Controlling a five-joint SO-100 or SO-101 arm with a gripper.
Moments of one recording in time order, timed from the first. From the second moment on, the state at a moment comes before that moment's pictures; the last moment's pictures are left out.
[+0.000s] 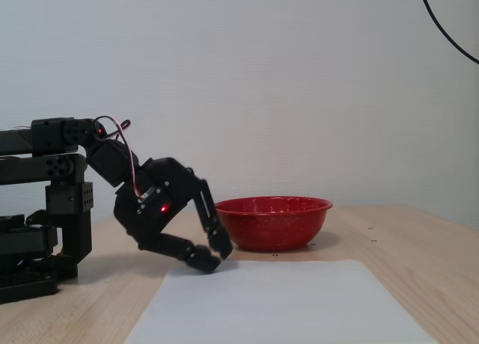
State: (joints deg) arm 7.5 186.1 177.5 47.9 -5.6
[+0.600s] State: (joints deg) arm 7.5 187.1 177.5 50.1 -5.5
